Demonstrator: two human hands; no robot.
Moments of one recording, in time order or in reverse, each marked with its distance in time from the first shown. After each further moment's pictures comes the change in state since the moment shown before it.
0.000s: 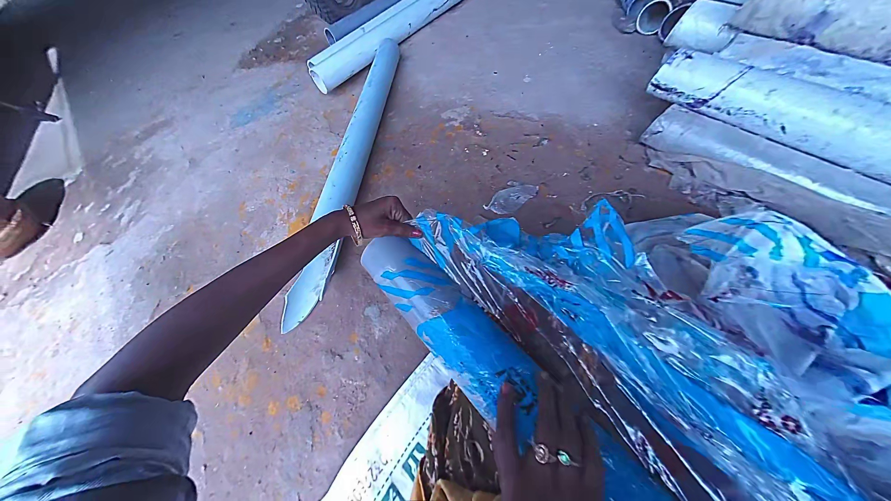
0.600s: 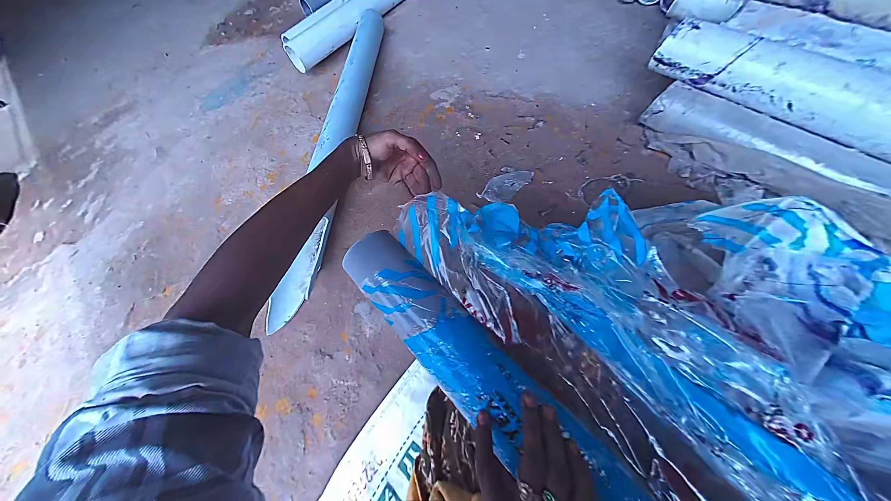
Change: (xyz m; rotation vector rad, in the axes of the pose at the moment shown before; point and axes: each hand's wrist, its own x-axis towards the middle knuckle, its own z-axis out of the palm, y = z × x) left_hand 0.070 -0.012 -0.051 -0.627 -0.264 -0.308; right_hand -0.023 -0.004 0.016 0.045 0.104 -0.062
